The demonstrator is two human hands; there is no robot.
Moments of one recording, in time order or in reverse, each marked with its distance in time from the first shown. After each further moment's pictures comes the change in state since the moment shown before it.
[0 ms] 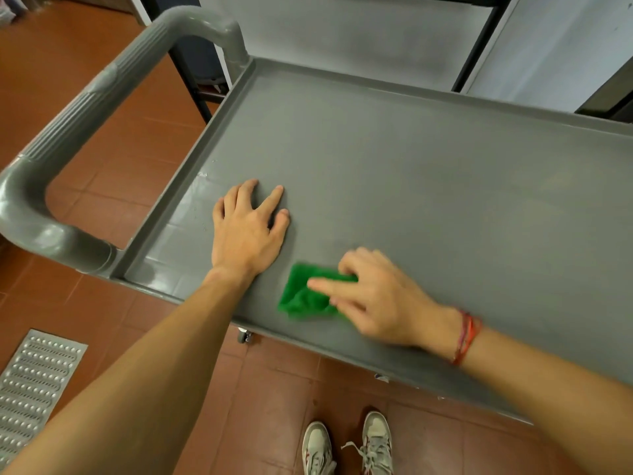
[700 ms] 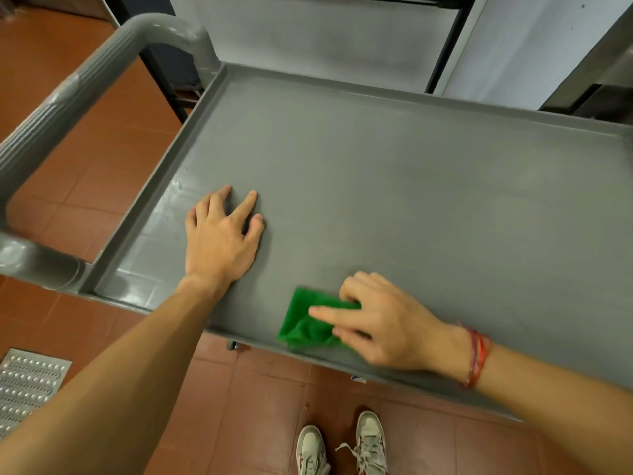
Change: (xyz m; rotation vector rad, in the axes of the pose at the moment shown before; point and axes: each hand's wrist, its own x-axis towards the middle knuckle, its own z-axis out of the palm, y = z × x) left_hand -0.001 0.003 -0.001 0.012 0.006 -0.007; right_hand -0.045 -0.001 -0.015 0.010 -0.047 -0.023
